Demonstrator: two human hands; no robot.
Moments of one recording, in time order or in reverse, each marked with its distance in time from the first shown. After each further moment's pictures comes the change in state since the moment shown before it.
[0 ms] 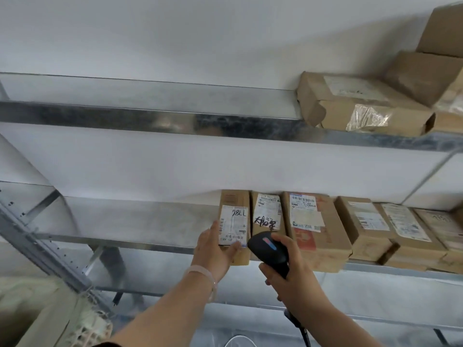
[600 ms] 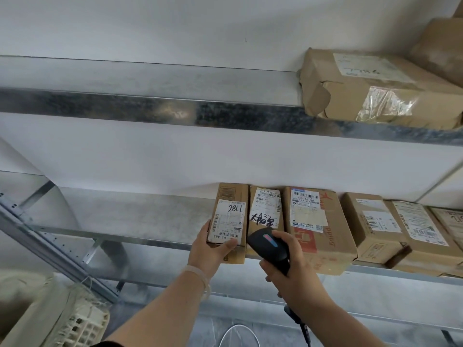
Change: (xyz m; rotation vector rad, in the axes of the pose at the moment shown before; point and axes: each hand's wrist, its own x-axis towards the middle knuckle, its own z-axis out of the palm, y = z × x) left_hand 0.019 -0.015 0.023 -0.414 0.022 -0.143; right_hand 0.027 0.033 -0.009 0.002 -0.053 0.026
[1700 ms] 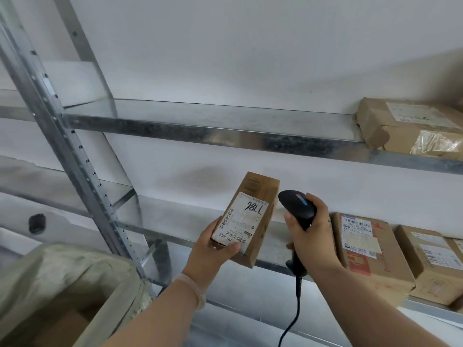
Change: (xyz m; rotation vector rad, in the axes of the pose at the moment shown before) left_hand -0.072 0.041 -0.135 -0.196 -0.033 0.290; right_hand 0.024 -0.129 0.040 0.309 0.217 -0.144
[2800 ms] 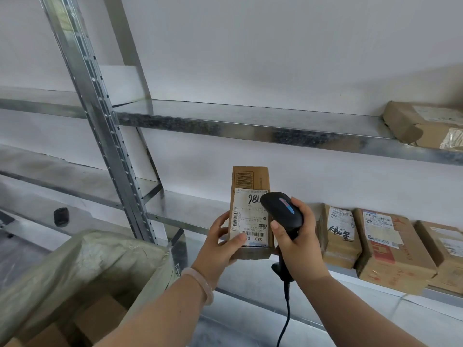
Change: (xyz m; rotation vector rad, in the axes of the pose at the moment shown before) left_hand -0.064 0.033 -0.055 -0.149 0.076 -0.177; right_hand -0.090 -0.034 0.078 0.109 -0.133 -0.187
